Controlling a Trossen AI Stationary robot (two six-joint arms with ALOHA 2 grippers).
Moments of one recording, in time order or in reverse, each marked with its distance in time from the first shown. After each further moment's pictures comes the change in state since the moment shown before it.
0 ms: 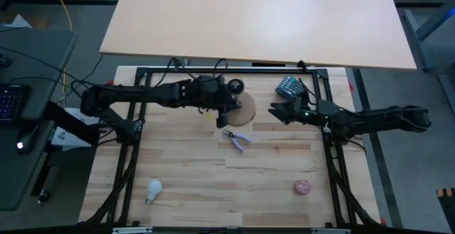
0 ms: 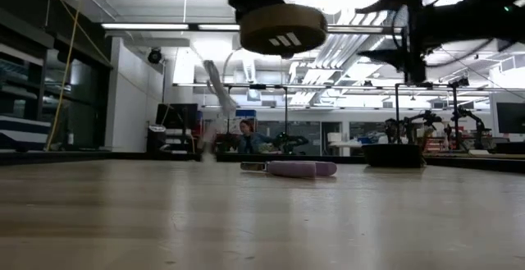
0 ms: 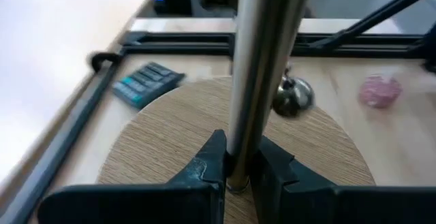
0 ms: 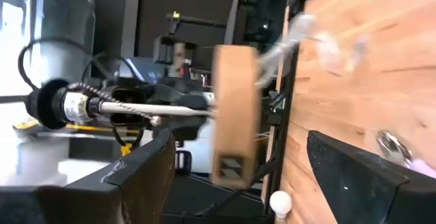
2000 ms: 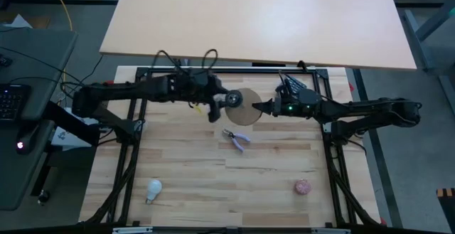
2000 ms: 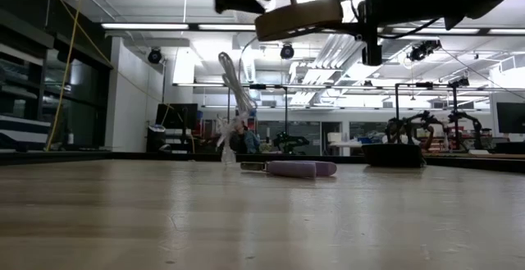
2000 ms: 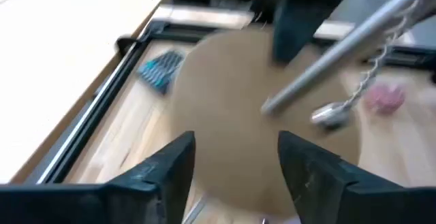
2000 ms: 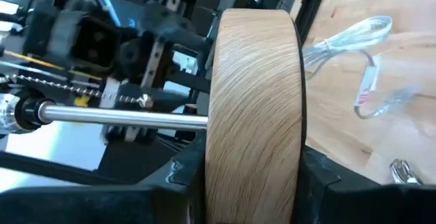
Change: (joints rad) left arm 0.025 -0.133 0.034 -0.226 -0.067 -0.062; right arm -0.068 0.271 0.289 -0.090 -0.182 -0.234
